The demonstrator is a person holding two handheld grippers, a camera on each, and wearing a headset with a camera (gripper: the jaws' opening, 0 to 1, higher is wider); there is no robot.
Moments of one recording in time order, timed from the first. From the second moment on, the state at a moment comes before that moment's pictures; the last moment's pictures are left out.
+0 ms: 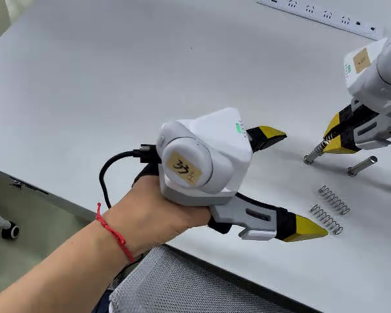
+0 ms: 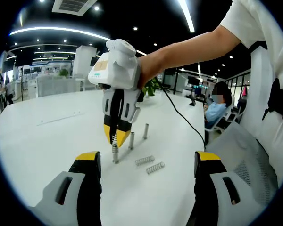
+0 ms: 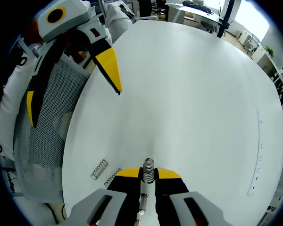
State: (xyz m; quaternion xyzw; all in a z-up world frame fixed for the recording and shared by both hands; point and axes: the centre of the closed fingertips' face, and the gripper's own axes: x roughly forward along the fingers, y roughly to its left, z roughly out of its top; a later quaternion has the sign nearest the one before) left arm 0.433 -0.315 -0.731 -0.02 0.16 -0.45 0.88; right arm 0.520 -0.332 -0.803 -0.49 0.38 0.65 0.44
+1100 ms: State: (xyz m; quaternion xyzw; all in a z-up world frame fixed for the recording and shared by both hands) left arm 0.434 -0.313 -0.732 -0.02 0.16 -0.45 0.88; right arm 0.521 -0.331 -0.829 -0.50 0.38 0.64 0.44
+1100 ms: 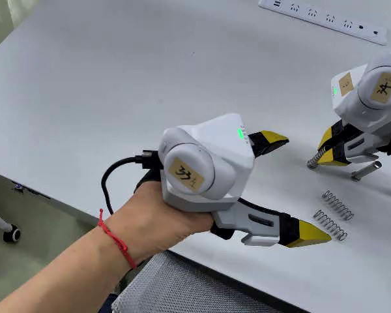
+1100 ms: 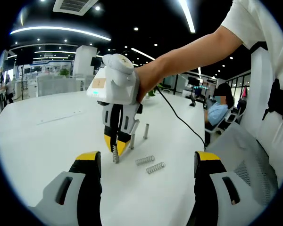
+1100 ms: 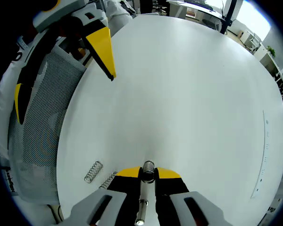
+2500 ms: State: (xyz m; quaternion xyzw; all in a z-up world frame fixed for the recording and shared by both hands) left arm 0.433 -0.314 -0.724 -0.01 0.16 -0.45 0.88; right arm 0.513 -0.329 -0.815 -0.46 0.38 0.64 0.49
